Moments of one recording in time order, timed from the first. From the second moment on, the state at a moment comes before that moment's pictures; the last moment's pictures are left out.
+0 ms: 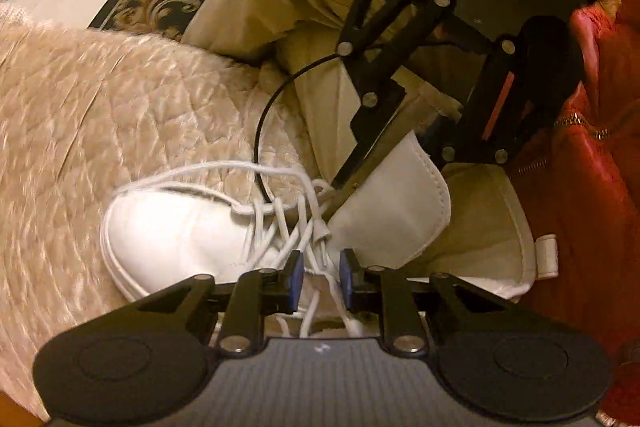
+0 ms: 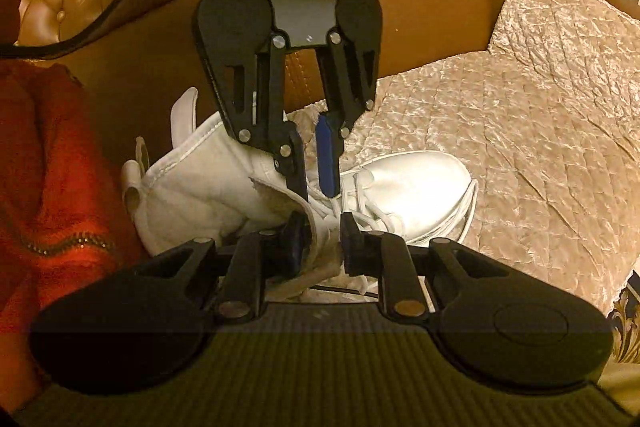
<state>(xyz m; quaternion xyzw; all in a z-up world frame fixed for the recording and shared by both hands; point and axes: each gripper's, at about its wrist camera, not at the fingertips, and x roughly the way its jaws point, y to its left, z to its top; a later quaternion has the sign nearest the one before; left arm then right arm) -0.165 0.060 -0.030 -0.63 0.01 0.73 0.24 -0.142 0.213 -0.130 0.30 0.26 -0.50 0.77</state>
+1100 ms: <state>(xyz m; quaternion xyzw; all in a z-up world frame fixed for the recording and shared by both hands) -0.156 0.065 -0.048 -0.65 -0.10 0.75 0.10 -0.146 0.219 -0.131 0.32 0.24 -0.52 0.76</state>
